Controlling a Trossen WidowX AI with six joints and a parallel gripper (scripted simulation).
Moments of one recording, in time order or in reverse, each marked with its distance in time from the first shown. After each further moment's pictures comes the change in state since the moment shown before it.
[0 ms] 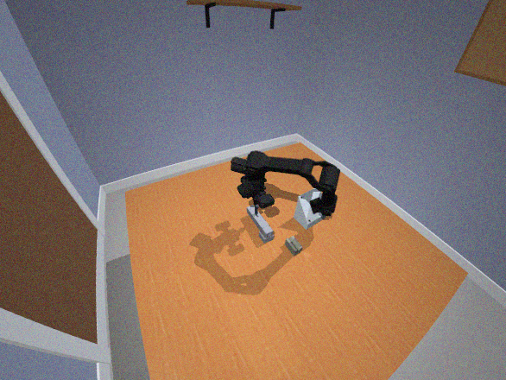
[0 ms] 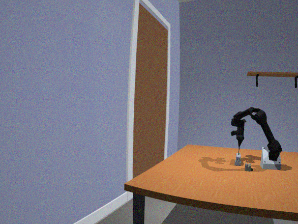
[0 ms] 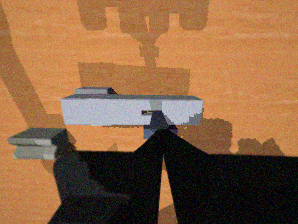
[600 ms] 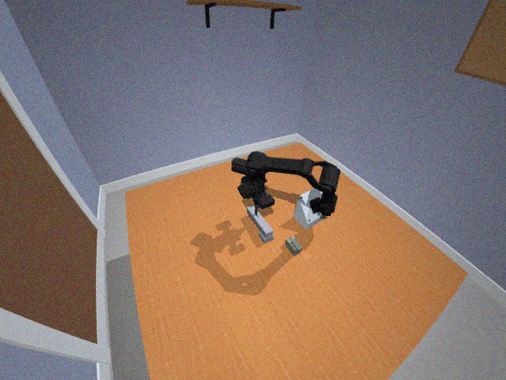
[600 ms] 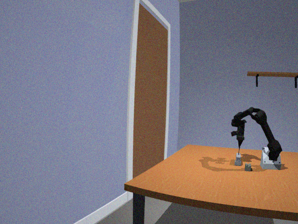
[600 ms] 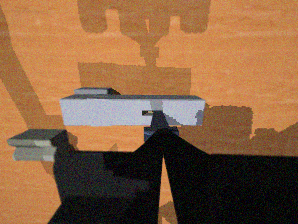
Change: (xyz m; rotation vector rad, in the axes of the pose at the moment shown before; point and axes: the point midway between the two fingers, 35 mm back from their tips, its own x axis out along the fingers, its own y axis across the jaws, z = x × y) arm 0.004 0.000 -0.002 0.009 -0.005 0.008
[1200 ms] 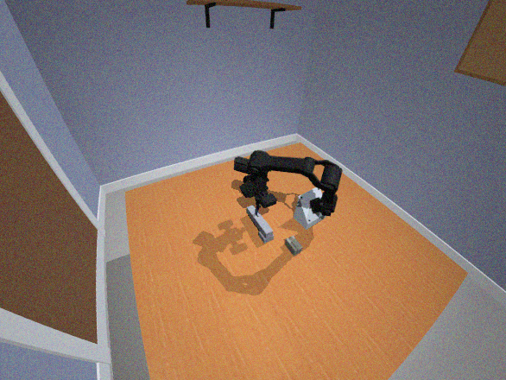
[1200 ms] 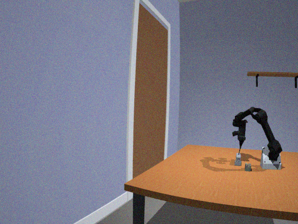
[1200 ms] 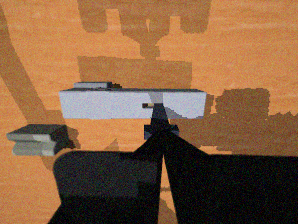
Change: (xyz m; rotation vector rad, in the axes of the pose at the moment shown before) arm -0.001 0.000 -0.010 0.001 -0.001 0.002
